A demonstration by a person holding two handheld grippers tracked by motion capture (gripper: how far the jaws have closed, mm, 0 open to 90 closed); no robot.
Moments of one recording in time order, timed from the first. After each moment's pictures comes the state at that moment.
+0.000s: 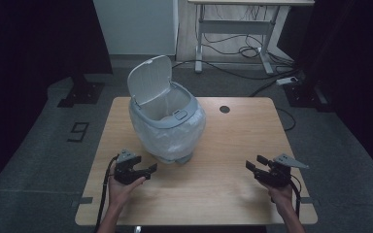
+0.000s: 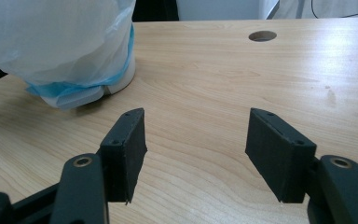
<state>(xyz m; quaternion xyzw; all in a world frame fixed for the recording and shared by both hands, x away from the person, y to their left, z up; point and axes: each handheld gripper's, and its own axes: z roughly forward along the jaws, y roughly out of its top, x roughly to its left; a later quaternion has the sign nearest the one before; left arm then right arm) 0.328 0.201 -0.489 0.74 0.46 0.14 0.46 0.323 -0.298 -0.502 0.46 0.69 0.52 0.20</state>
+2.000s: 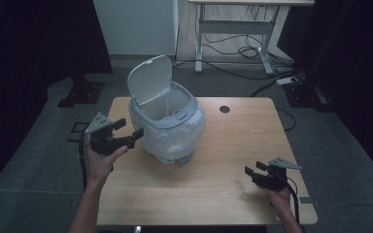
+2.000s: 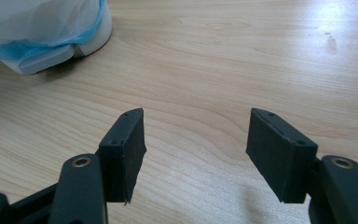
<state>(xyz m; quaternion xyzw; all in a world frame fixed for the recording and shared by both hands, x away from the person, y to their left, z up) 0.344 0.228 -0.353 0.71 0.41 0.22 0.53 0.330 -0.299 -0.532 0.49 0.71 0.47 0.18</state>
